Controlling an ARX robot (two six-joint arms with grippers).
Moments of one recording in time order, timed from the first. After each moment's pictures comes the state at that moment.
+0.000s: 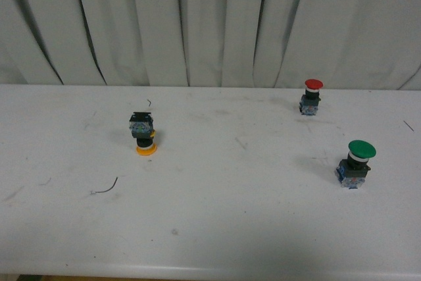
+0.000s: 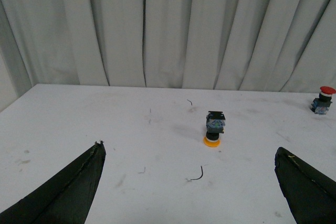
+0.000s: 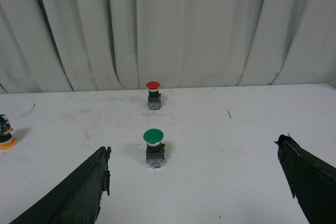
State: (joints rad) left arm 0.00 0.01 0.01 0.00 0.00 -0.01; right arm 0.00 0.00 0.01 0.00 0.00 0.00
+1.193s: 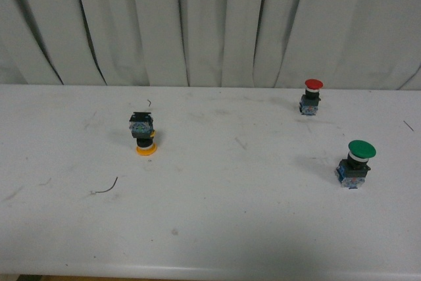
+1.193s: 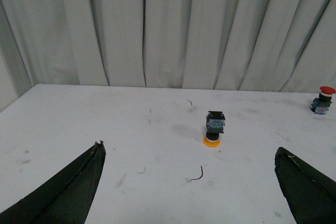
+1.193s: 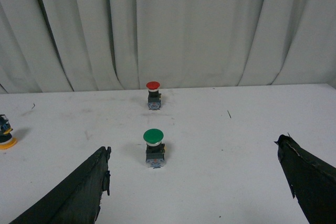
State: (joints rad) left arm 0.00 0.01 0.01 0.00 0.00 -0.01; right arm 0.00 0.00 0.01 0.00 0.00 0.00
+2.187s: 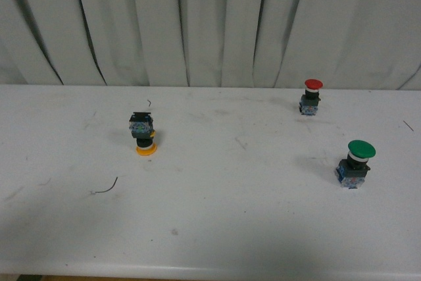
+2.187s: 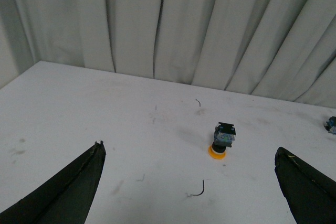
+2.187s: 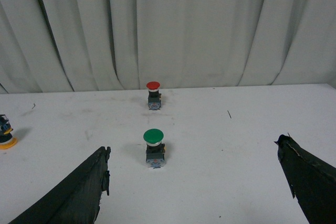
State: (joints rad) left arm 0.02 0.61 0.18 0.33 -0.05 -0.12; right arm 0.00 0.00 0.01 0.00 0.00 0.00
